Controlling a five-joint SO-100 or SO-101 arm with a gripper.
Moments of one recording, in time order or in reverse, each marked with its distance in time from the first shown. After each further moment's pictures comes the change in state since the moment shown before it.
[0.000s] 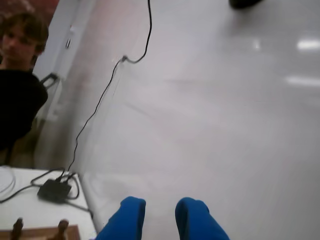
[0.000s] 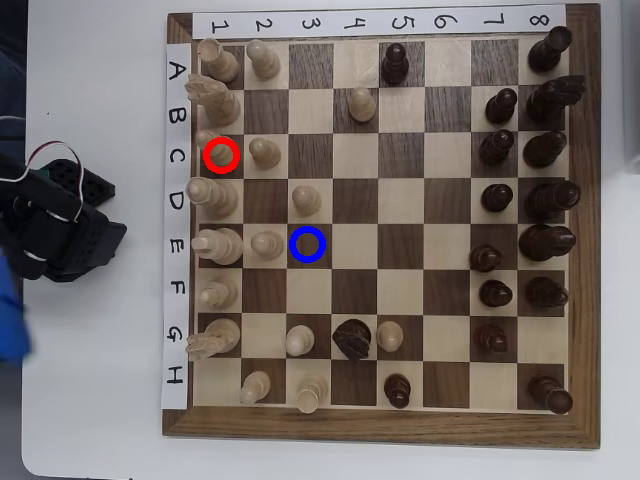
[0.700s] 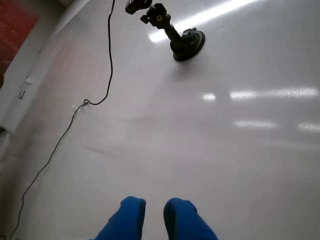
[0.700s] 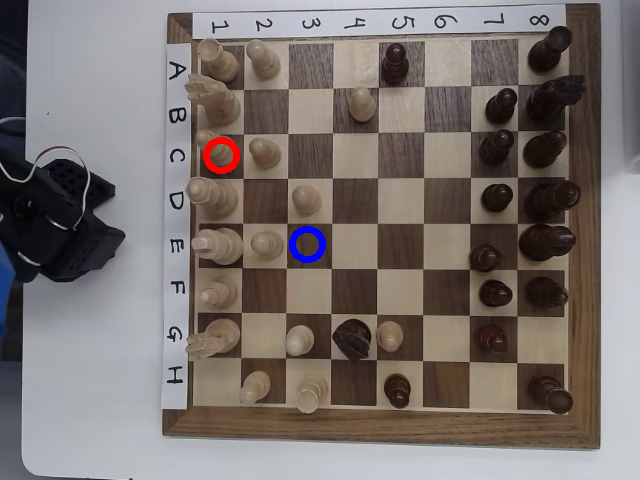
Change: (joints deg) arm 6.1 28.7 31.4 -28.7 2.5
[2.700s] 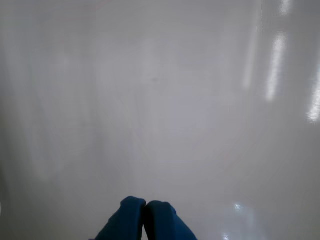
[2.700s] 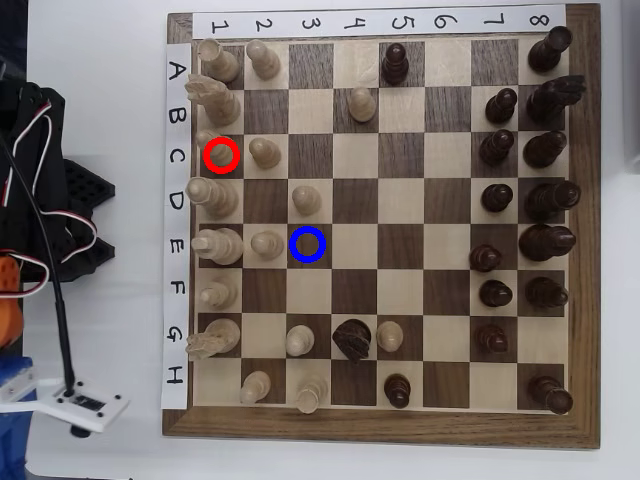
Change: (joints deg) arm 52.4 -0.2 29.9 11.9 -69.0
